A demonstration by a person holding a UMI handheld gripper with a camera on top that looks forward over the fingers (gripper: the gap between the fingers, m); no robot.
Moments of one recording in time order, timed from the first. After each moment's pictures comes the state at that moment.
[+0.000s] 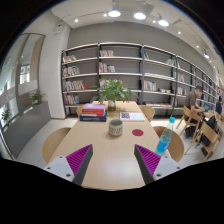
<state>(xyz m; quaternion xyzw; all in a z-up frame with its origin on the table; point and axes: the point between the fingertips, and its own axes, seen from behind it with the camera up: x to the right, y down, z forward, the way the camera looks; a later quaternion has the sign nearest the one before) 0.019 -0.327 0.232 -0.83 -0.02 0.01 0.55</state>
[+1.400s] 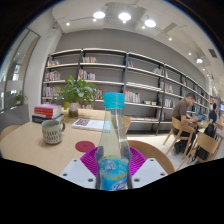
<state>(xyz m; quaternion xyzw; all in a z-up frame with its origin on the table) 0.294 -0.090 0.108 -0.78 0.00 -0.06 0.63</state>
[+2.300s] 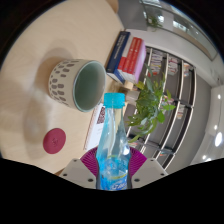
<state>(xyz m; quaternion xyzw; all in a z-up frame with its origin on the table) 0.154 0.107 0.147 -0.51 -0.63 -0.50 0.30</state>
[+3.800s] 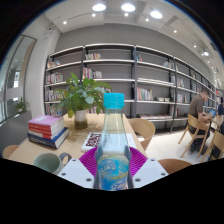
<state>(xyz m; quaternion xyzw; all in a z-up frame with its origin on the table) 0.202 0.114 0.127 -0.79 0.00 -0.01 0.62</state>
